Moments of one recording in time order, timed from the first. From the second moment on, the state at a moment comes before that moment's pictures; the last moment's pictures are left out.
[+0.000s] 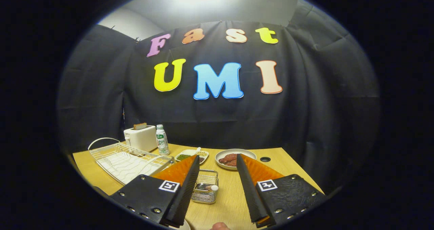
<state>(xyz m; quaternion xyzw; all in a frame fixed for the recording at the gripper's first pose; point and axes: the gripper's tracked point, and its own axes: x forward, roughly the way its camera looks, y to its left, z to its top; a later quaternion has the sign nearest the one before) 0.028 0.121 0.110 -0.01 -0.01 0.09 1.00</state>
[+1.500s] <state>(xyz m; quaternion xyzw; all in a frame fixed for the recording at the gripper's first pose) 0.026 0.145 0.187 -0.01 -0.01 0.10 0.99</state>
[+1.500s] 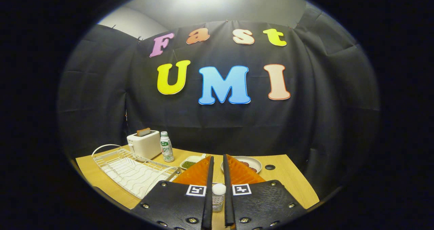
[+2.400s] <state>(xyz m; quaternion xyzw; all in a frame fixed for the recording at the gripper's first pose) -0.041 0.141 0.233 -0.04 0.03 0.09 1.00</state>
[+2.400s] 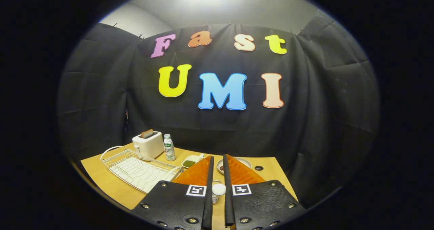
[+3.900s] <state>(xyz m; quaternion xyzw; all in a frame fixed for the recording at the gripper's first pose) -0.081 0.311 0.061 -0.11 0.23 0.28 0.93</state>
